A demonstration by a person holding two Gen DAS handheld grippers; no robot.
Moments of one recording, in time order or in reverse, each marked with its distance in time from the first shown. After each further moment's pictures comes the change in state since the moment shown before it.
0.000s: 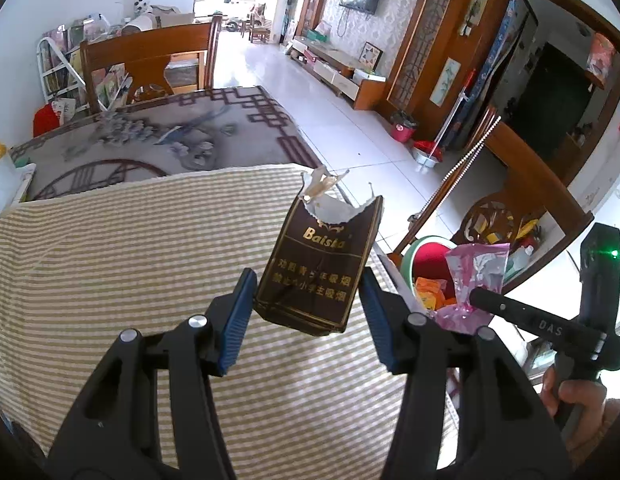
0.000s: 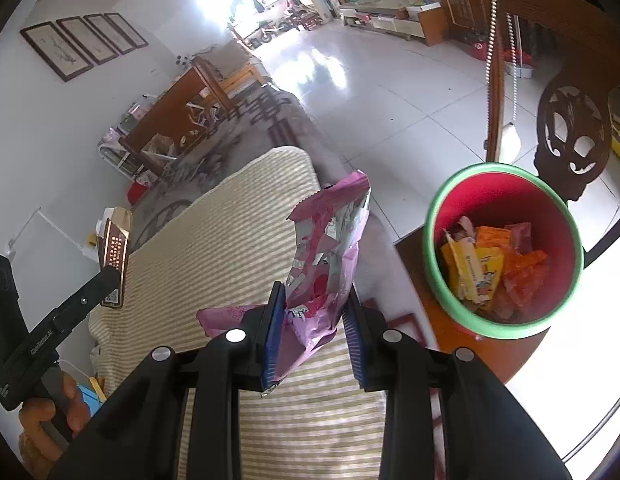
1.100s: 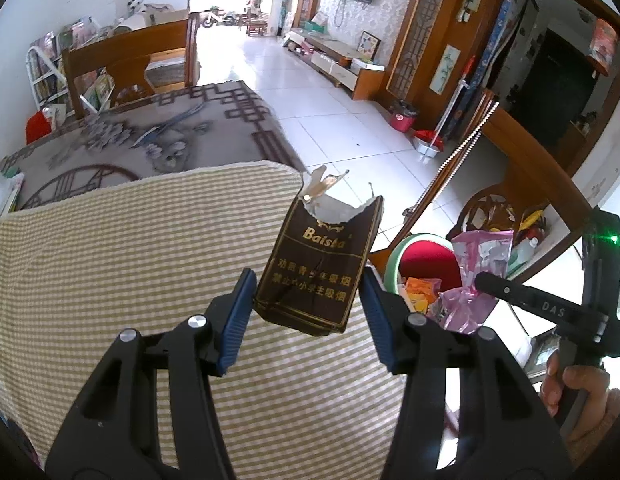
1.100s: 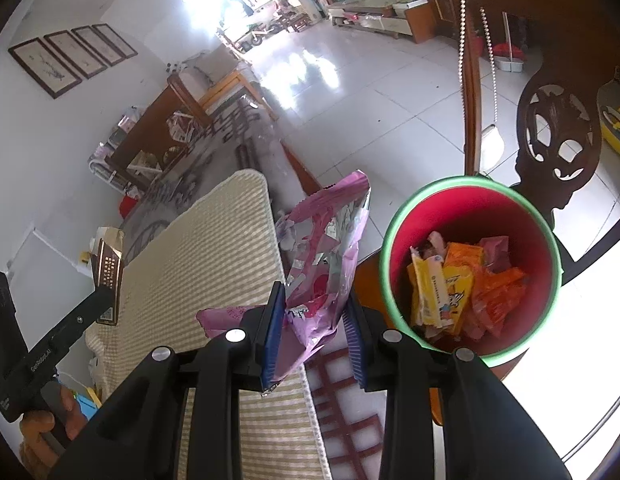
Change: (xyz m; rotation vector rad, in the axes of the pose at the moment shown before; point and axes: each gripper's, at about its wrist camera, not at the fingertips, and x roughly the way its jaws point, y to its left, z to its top) left arm 0.027 -0.050 0.011 0.030 0.032 0.017; right arm -0.013 -0.052 0.030 0.033 -0.015 -0.003
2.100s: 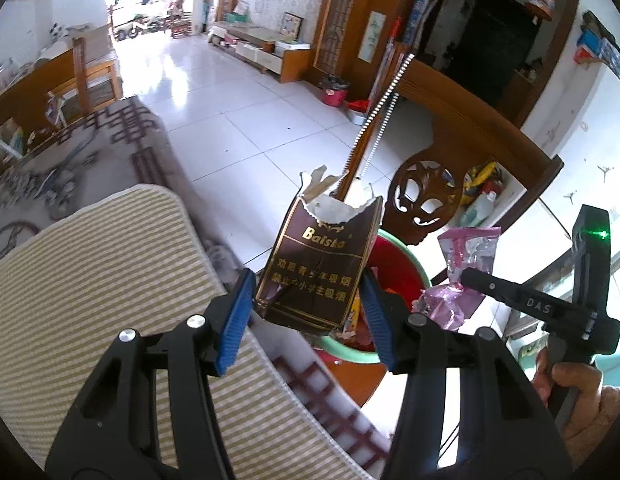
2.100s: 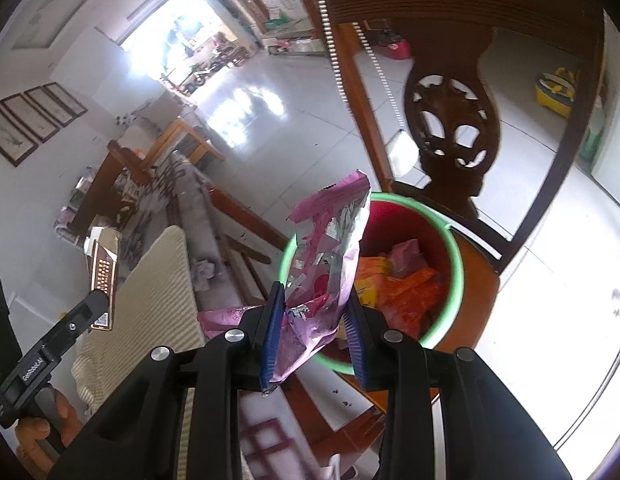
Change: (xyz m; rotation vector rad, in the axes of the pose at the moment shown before) left arm 0.052 -0.113 0.020 0.201 0.063 -0.166; right arm -0.053 -0.105 0.003 0.191 -0.101 -0.126
